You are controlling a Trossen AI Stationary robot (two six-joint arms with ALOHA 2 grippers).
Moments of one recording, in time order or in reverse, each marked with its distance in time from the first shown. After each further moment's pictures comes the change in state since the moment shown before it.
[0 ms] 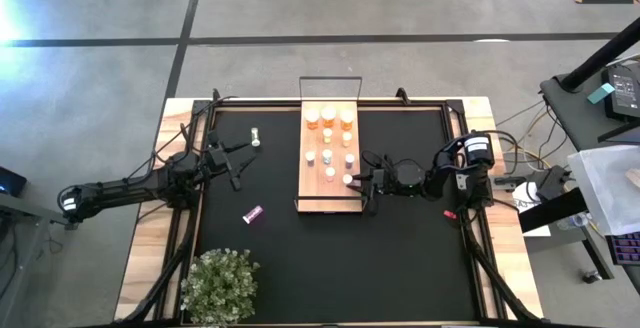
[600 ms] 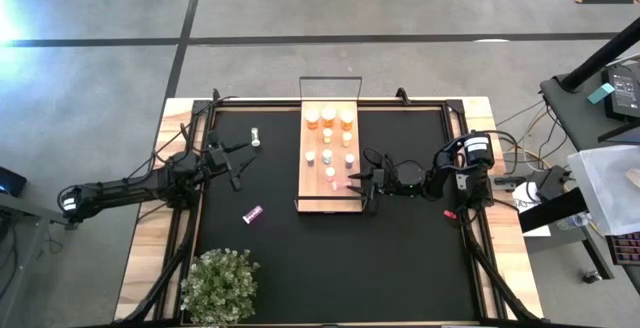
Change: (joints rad) left arm 0.000 0.000 0.000 0.000 0.000 0.000; right arm -0.001 -0.002 -0.002 0.016 -0.001 0.004
